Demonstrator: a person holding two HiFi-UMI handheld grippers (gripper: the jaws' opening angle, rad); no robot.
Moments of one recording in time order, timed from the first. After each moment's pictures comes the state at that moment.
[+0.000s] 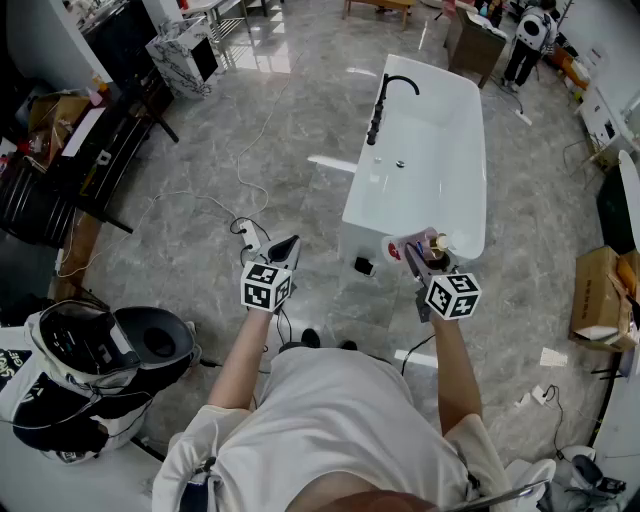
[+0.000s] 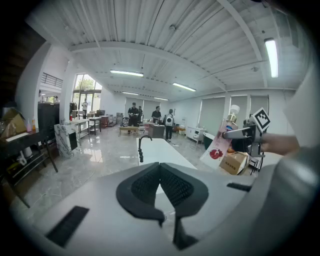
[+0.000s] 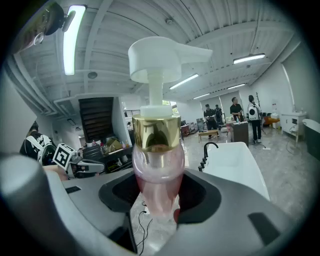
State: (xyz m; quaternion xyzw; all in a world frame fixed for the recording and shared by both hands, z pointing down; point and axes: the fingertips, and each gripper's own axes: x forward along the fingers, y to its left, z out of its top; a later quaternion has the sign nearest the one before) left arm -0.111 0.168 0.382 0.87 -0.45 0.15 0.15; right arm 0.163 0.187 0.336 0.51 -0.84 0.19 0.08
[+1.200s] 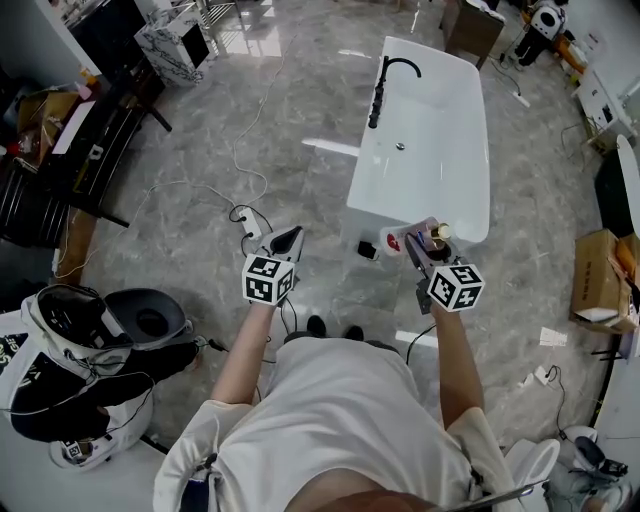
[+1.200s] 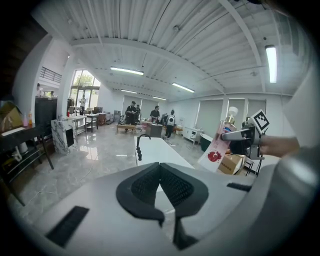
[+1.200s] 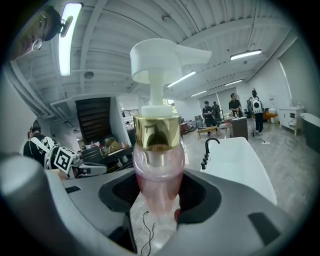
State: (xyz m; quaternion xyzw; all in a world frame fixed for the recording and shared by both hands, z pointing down) left arm -0.108 0.225 0.393 0.88 -0.43 0.14 0.15; right arm 0.152 0.250 0.345 0.51 -0.83 0.20 0.06
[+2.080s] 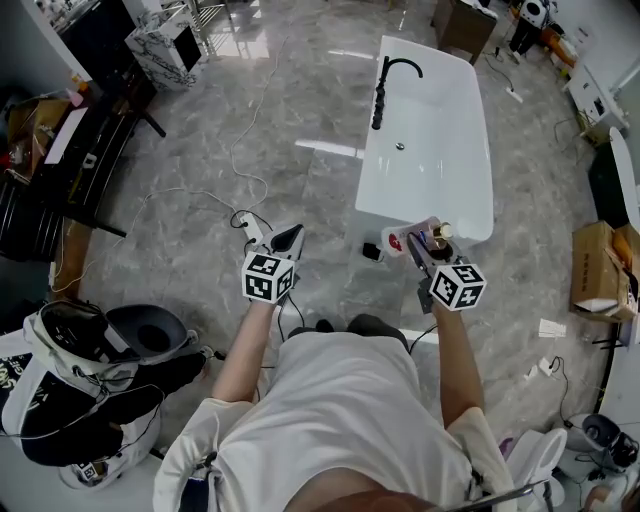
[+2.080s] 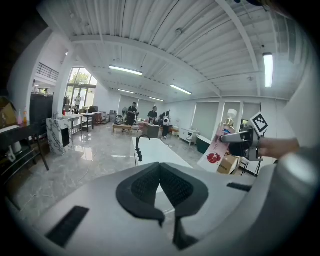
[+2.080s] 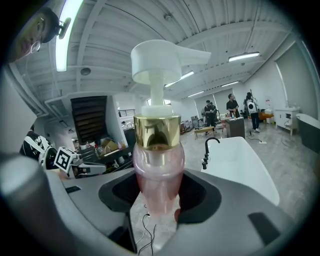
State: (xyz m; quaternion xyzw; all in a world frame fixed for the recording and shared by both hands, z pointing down) left arm -0.155 0.209 0.401 0.89 -0.40 0.13 0.15; right arm 0.107 0.247 0.354 0.53 -0.82 0.19 0.06
